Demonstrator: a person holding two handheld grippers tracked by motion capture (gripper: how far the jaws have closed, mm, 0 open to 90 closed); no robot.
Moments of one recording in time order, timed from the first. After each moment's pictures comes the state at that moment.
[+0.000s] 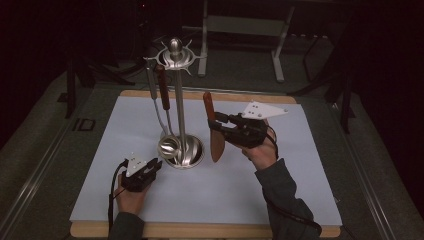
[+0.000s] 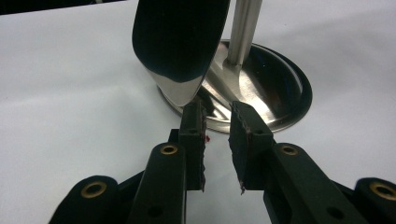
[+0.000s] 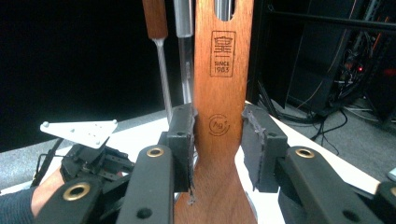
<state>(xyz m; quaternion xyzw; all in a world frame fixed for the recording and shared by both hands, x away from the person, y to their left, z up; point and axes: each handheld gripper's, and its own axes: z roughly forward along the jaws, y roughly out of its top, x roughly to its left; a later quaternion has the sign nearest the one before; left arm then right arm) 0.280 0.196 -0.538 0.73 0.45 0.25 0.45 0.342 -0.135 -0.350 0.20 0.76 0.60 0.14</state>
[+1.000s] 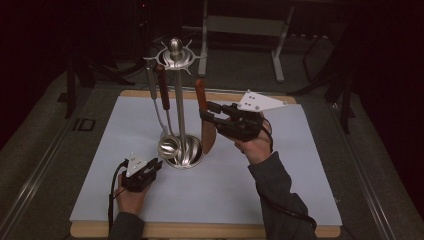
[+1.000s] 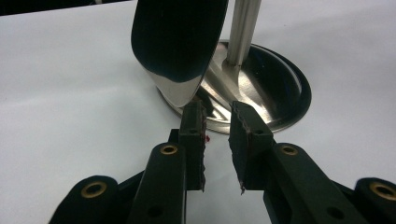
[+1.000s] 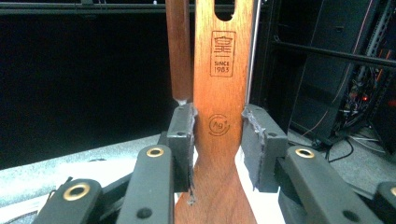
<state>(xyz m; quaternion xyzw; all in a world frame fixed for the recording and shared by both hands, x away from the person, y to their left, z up) 0.279 0.196 -0.537 0.73 0.45 0.25 0.45 0.336 -0.117 -0.319 0.17 0.74 0.63 0.15</state>
